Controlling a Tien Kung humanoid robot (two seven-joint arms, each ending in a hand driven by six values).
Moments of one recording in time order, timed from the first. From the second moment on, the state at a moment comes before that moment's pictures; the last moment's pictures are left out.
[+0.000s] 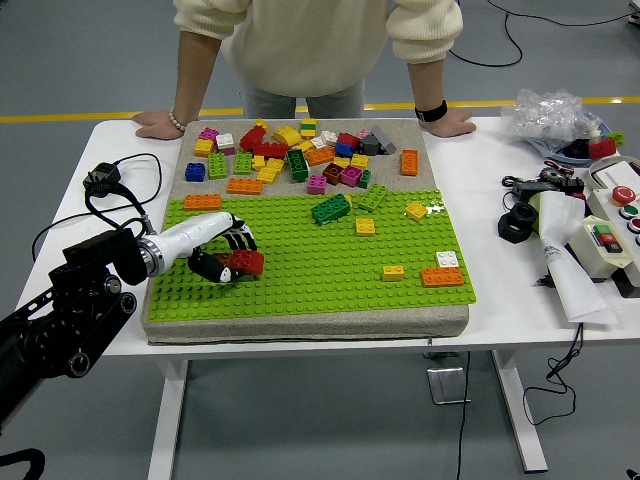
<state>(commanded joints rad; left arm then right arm) -0.62 0.18 -1.07 -0.84 2.04 -0.23 -0.18 0.18 -0.21 1.46 0.18 -1.13 -0.05 -0.17</state>
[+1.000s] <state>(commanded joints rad) -0.62 0.18 -1.08 -0.82 2.04 -0.23 -0.18 0.18 -0.20 1.46 0.18 -1.13 -0.05 -0.17</state>
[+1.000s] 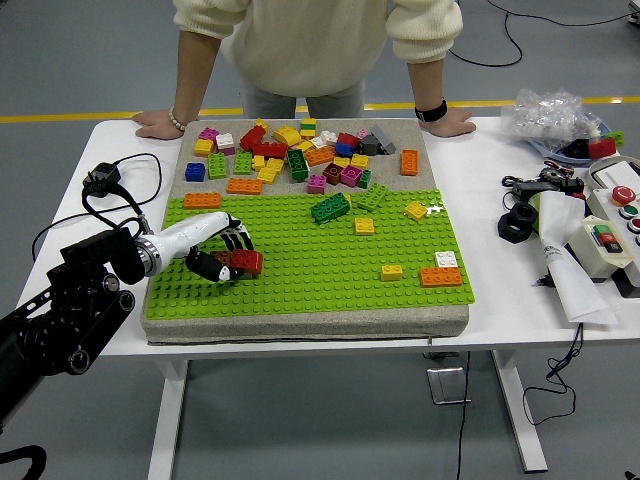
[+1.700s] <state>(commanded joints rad) -0.63 0.18 -1.09 -0.81 2.04 -0.25 -0.18 0.18 -0.20 1.46 0.18 -1.13 -0.05 -0.17</state>
